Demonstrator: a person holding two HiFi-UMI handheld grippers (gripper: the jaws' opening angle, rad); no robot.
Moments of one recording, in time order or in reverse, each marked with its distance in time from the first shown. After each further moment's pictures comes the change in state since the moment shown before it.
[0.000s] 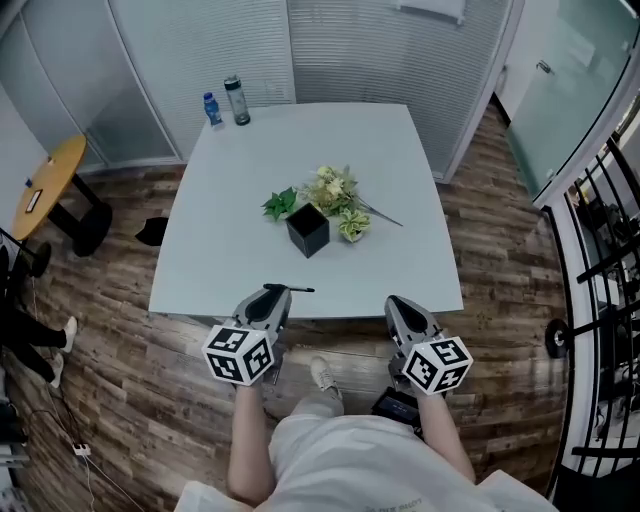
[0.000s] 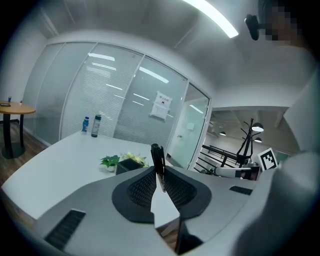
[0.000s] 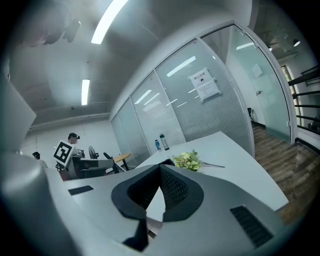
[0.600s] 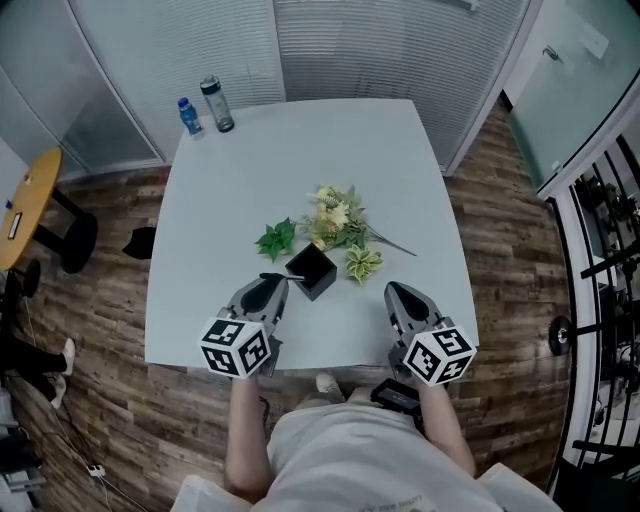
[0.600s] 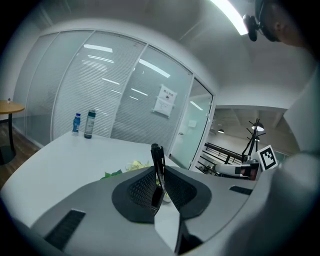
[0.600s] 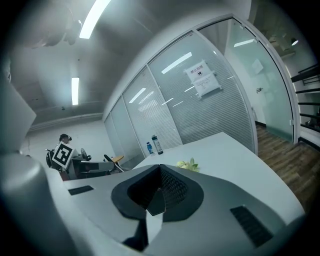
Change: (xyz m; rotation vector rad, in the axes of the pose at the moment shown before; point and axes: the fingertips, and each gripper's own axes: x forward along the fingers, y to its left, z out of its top) left arm 0.139 0.108 0.066 0.008 0.048 -0.045; right arm 0.161 -0.061 0.057 0.025 0.003 -0.043
